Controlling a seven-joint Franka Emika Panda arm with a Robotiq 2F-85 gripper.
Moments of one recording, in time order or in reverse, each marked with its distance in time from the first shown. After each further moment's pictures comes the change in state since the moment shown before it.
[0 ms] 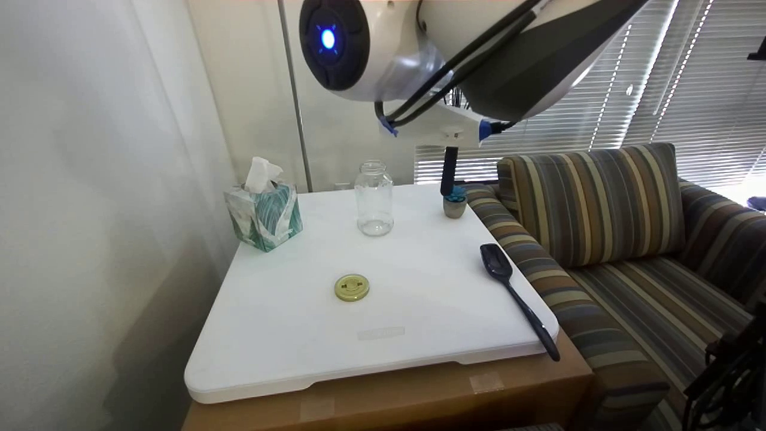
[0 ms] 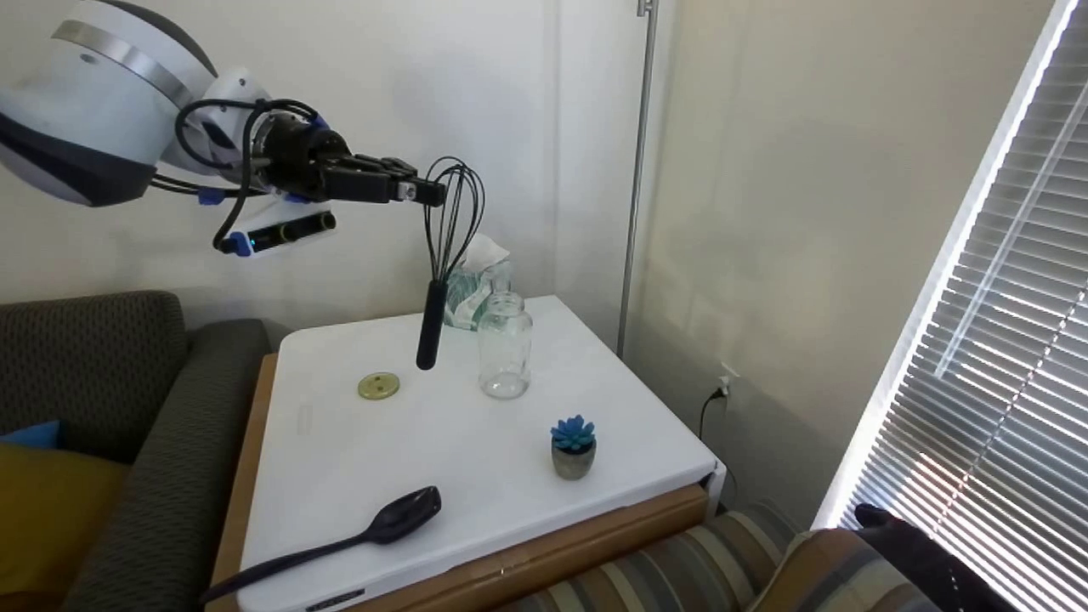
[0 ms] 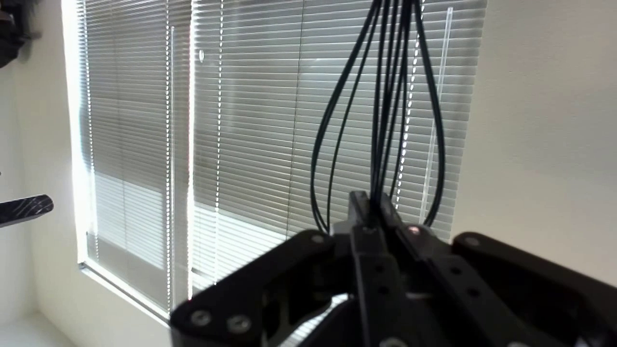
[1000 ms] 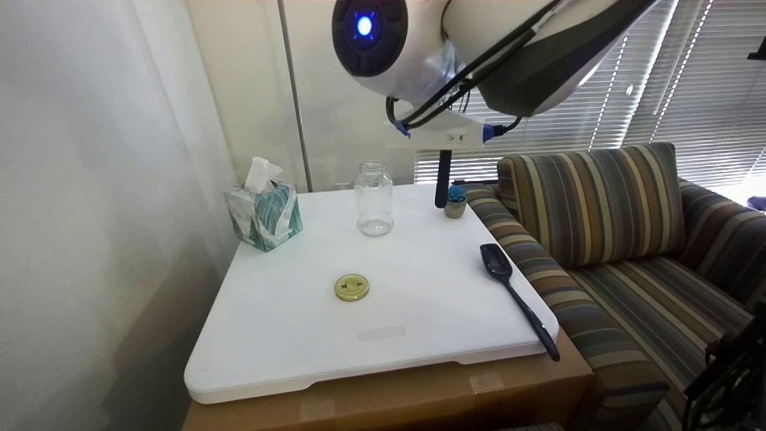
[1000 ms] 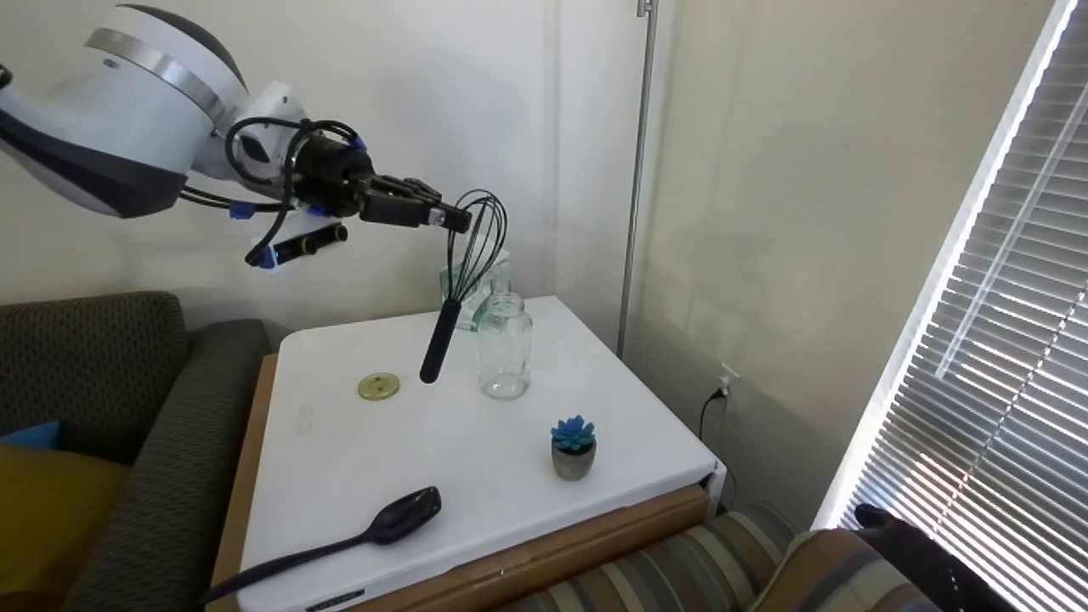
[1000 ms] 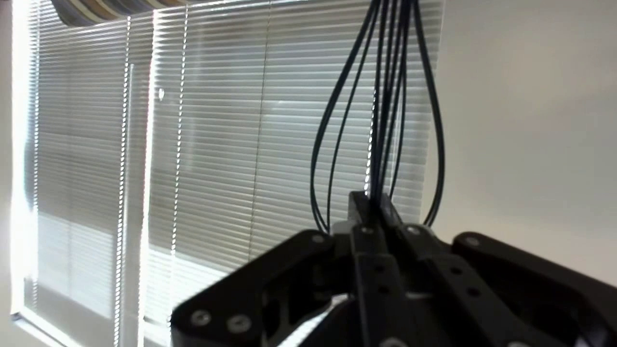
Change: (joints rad) arm 0.220 0.002 -0.337 -0.035 0.076 0.305 -0.045
